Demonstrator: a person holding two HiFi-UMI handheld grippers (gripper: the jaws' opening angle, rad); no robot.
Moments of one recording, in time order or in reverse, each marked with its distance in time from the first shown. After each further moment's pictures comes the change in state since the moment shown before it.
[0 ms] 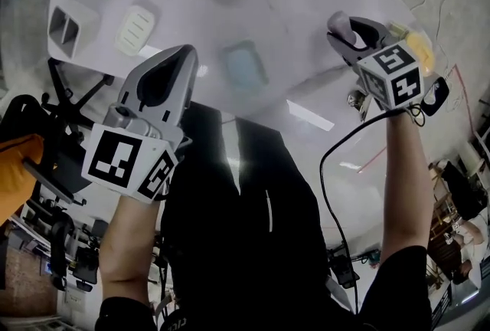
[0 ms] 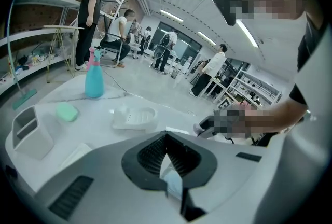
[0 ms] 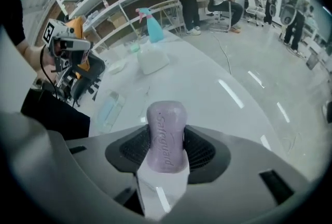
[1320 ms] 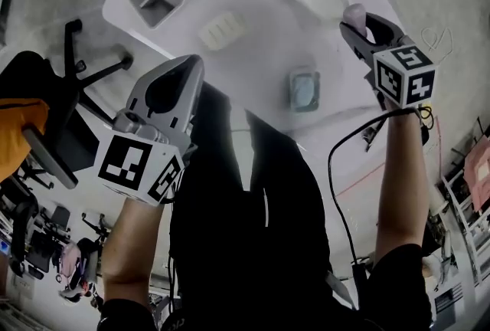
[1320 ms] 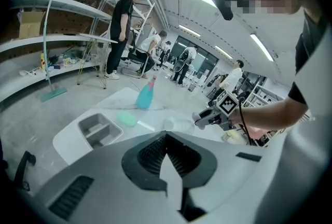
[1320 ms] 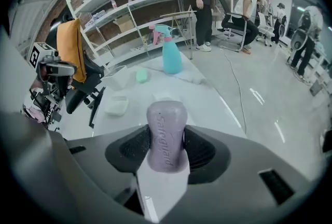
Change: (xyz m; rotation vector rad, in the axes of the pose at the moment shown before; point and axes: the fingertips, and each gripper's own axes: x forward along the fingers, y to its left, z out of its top) left arm -0.131 0.124 0.008 -0.119 -0.135 0.149; right arm 0.029 0.064 0.205 -0.103 -0.072 -0.044
